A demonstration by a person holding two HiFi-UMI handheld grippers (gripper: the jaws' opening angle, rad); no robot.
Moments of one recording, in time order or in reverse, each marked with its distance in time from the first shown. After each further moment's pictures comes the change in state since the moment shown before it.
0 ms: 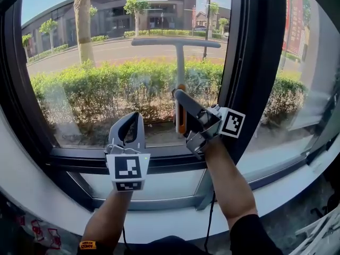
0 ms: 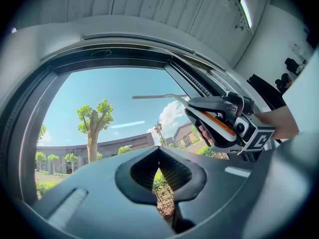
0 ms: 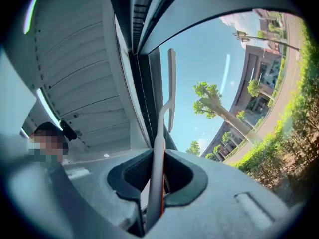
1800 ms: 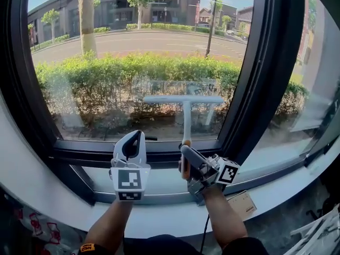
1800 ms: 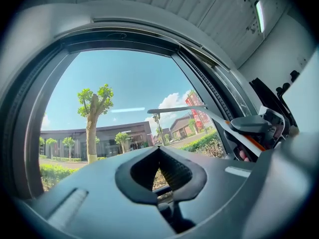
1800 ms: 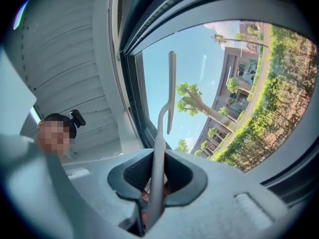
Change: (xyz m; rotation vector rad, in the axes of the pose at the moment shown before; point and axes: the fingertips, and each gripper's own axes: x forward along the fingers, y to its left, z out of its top) left arm -0.049 0.014 -0.083 -0.094 0.133 -0.034; right arm -0.084 -0.010 -0.146 0.131 -0.040 -0.168
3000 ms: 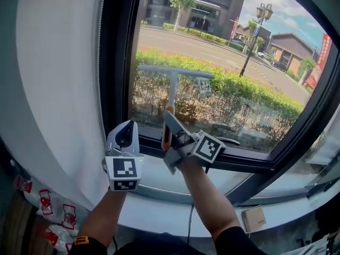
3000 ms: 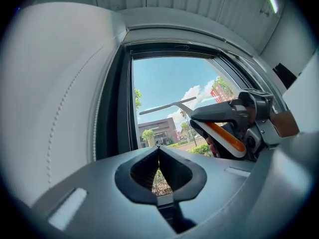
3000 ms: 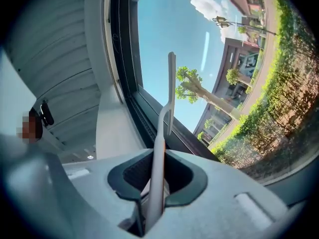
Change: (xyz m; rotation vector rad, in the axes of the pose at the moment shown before) left arm -0.181 0.325 -0.048 0.013 0.046 0.302; right arm 0.345 0.003 -0.217 0.005 0.119 -0.041
